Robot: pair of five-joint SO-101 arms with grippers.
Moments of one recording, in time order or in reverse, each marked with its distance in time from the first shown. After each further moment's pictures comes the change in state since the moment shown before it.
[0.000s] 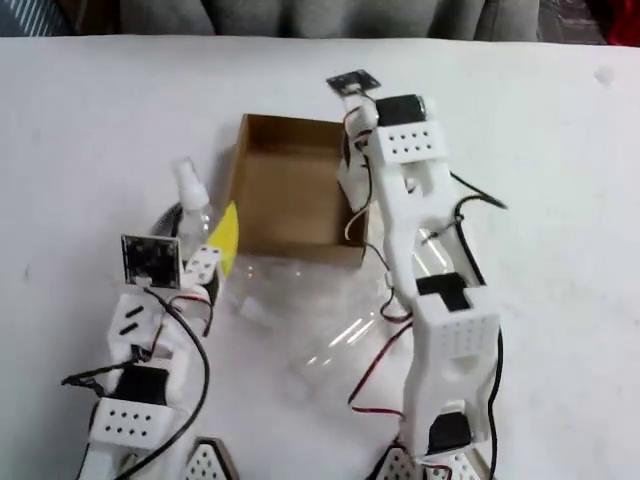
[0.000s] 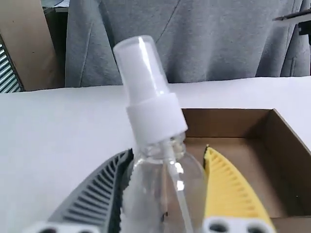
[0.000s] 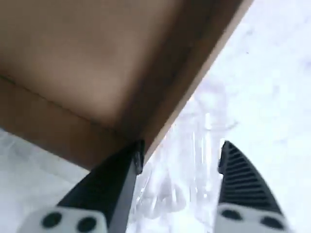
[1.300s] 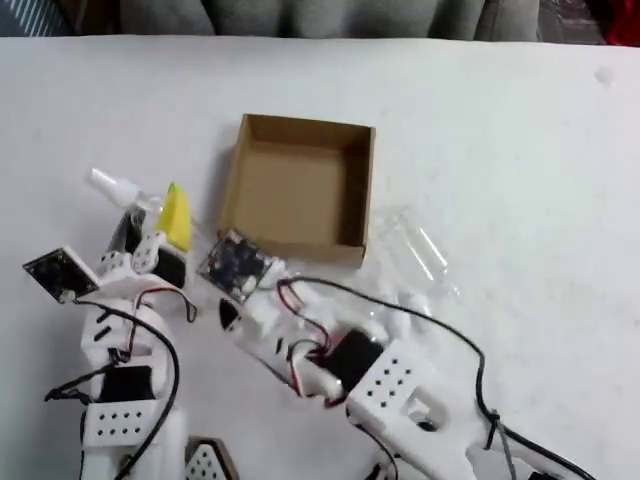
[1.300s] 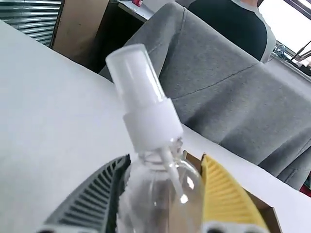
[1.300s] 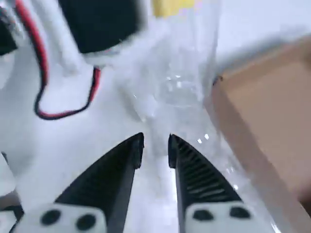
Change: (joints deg) left arm -11.1 0.0 0.0 -2.9 27.8; right arm -39.6 -73.7 94.4 -65.8 -6.7
